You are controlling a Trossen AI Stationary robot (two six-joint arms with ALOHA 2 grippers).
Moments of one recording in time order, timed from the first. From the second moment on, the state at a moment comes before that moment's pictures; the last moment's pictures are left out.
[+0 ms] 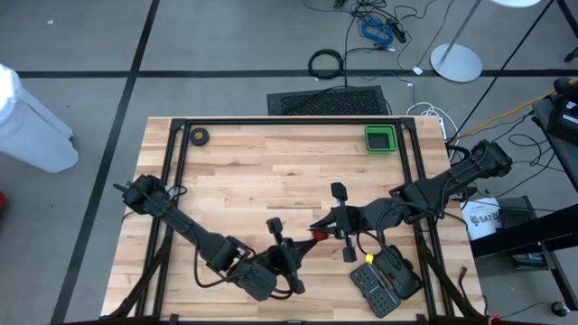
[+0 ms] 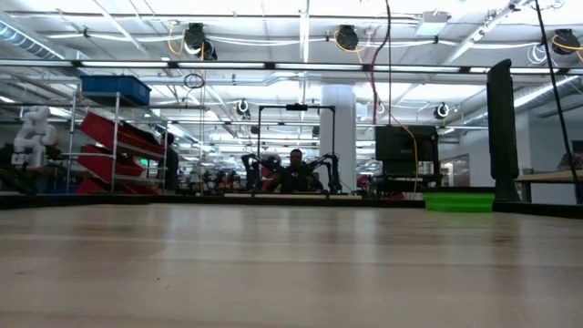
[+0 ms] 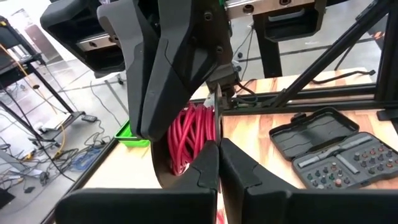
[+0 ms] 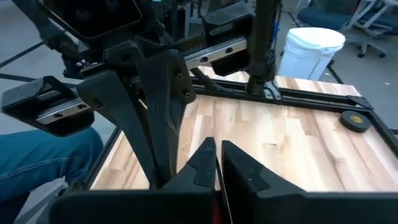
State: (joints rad) left arm -0.59 1.89 1.68 -0.18 -0.97 -0.02; right arm 0.46 1.33 1.22 -0.25 0.34 0.09
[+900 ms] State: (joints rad) left arm -0.76 1.77 1.68 -0.24 -0.96 0.00; right arm 0.64 1.21 1.09 -0.21 0.63 0.06
